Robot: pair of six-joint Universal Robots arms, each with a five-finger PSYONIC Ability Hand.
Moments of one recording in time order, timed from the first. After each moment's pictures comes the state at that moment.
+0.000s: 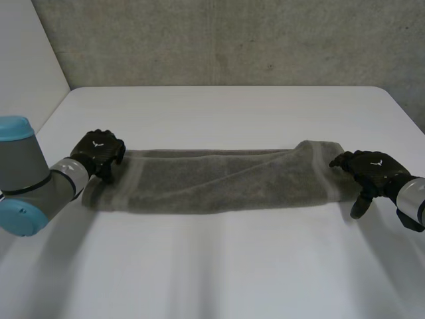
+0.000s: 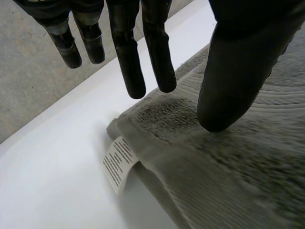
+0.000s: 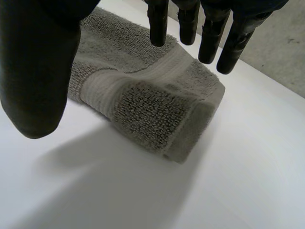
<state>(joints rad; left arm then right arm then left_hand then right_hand) 4.59 -2.23 -1.42 3.30 -1.27 3.59 1.49 -1.13 1.67 -0.05 1.07 2.63 0.78 0.79 0.23 0.23 0.58 0.24 0.25 0.22 0.25 0.06</state>
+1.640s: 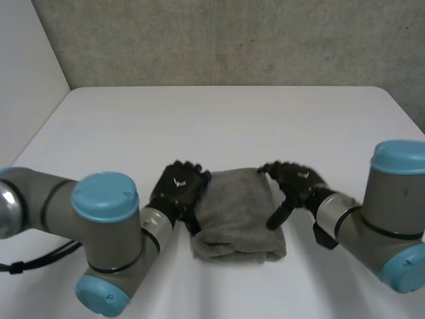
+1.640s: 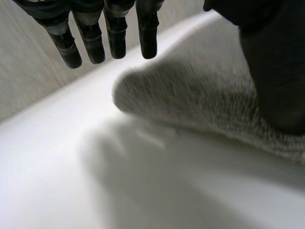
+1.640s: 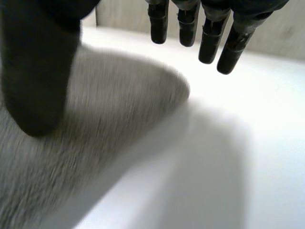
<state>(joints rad) 4.07 -2.13 -1.61 3.46 -1.56 3.35 1.94 -1.11 1.64 -0.12 1.29 3.14 0.25 0.26 0.23 0.23 0.05 0.21 0.25 0.22 0.25 0.07</state>
